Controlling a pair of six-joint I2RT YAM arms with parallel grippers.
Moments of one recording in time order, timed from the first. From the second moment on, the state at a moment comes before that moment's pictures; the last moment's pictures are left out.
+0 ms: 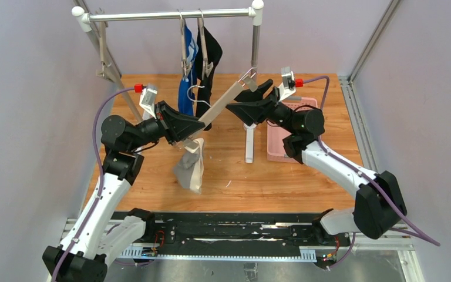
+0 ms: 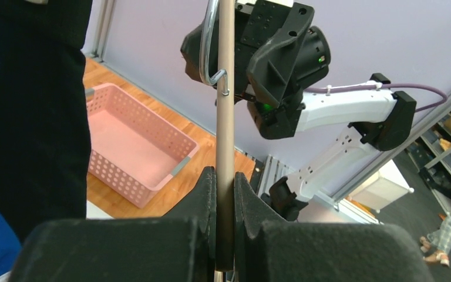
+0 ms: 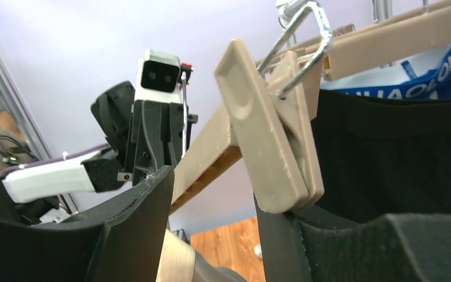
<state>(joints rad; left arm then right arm) -0.26 0.86 0.87 0.30 0.89 -0.71 0.58 1.34 0.93 1.08 -0.63 0.74</state>
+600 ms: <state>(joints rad) -0.34 0.93 0.84 0.51 0.80 -0.78 0.59 1.45 1.07 1.20 -0.63 0.92</state>
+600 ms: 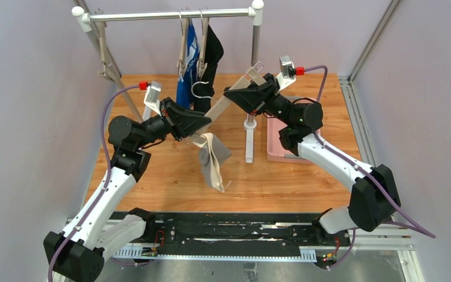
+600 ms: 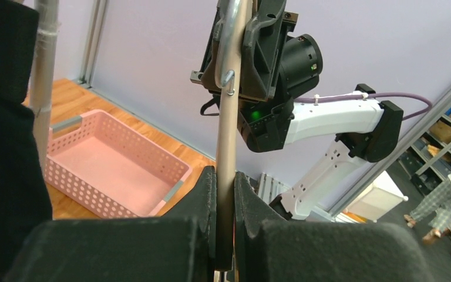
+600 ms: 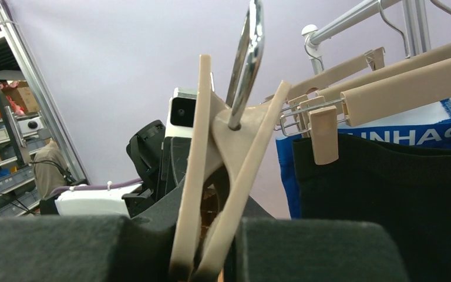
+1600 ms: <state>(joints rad) -0.35 0.77 0.73 0.28 0.77 -0.56 0.62 1.30 1.05 0.98 -0.64 0.75</state>
